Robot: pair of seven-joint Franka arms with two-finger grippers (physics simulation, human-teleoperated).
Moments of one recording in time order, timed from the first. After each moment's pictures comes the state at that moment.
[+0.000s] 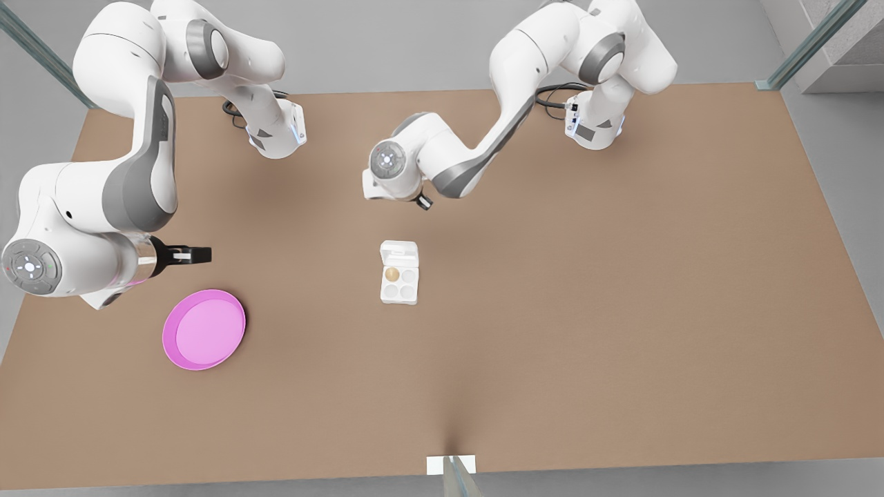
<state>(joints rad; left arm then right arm) -1.01 0.75 0.09 -1.12 -0.24 1.63 -0.17 0.04 0.48 -0.01 -1.03 0.00 1.07 0.08</state>
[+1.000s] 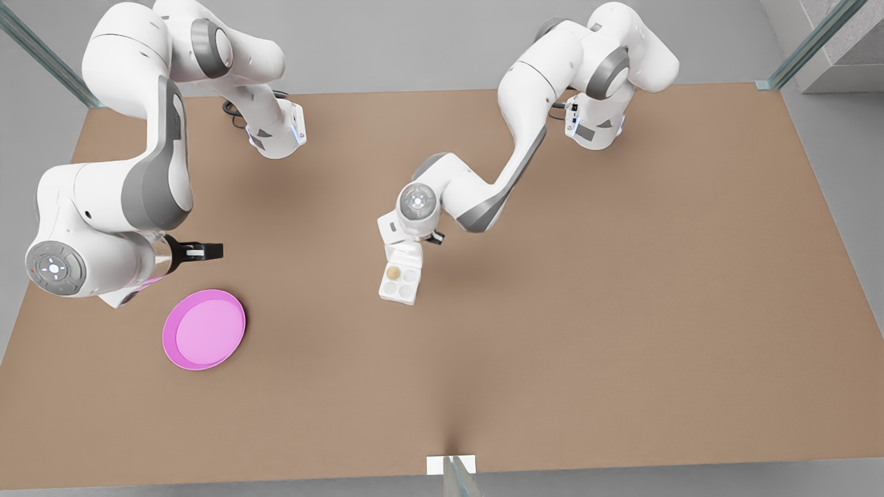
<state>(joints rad) -0.91 0.79 0.09 -1.14 -0.27 1.79 -0.28 0.08 0.48 -0.01 -1.04 0.00 1.05 0.08</state>
